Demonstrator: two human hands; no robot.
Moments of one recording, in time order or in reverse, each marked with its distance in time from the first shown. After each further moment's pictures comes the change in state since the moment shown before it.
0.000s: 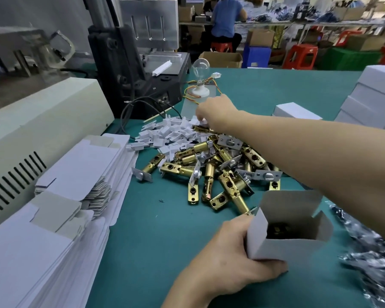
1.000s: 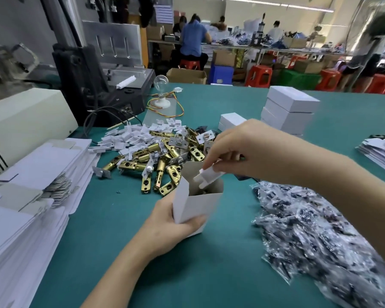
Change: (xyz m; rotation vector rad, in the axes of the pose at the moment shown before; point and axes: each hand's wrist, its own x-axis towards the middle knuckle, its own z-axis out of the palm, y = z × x) left_hand -0.020 0.019 0.014 0.132 0.203 0.133; right_hand -0.297 0.033 -0.113 0.523 0.079 -0.220
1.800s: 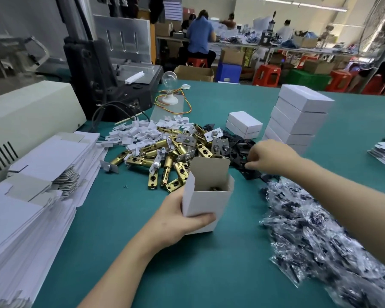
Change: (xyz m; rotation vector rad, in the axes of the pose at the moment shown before) left_hand 0.009 -0.004 -0.003 -0.061 -0.054 0.021; right_hand 0.022 0.134 0.082 -0.269 -0.160 0.637
